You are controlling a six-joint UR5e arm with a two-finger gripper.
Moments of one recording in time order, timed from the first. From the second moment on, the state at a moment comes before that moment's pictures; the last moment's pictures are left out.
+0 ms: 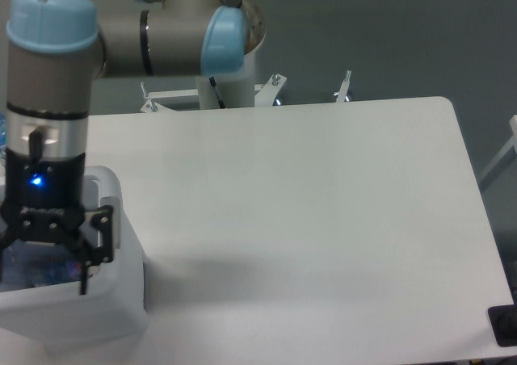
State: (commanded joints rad) arm 2.08 -1.92 -1.22 -0.80 1.53 -0.05
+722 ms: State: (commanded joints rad) arm 2.17 -1.82 -1.29 -1.09 1.91 0.43
